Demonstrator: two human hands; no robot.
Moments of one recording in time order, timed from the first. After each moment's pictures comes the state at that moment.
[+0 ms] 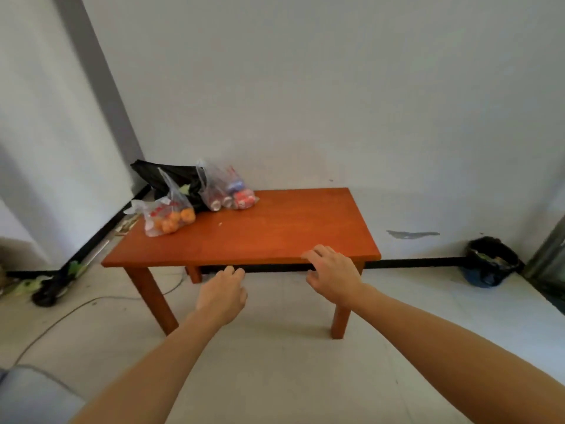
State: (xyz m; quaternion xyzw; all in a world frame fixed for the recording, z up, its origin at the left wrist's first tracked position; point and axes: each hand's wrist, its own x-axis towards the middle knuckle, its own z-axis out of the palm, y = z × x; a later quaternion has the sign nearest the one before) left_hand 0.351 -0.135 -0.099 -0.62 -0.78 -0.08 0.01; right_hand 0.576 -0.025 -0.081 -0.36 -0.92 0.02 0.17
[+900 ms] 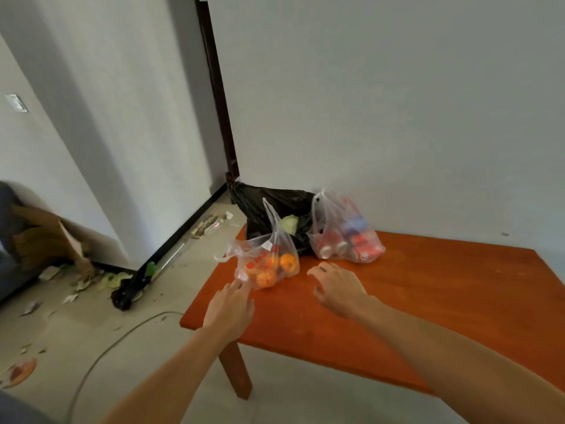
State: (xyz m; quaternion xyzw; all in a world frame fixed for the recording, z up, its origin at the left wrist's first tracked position) left_hand -0.122 0.041 -0.128 -0.52 -0.85 -0.11 0.02; right_hand 0.048 0.220 -0.132 -0.25 -0.96 0.04 0.10
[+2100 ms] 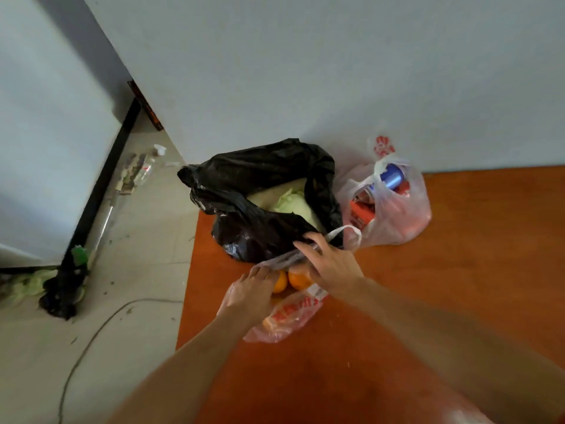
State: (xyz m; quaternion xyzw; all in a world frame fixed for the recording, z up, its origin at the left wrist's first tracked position) left_hand -0.363 0.318 -0.289 -0.67 -0.71 0.07 -0.20; right_hand -0.181 0.421 -0.284 -0.32 -0.94 0.10 0.07
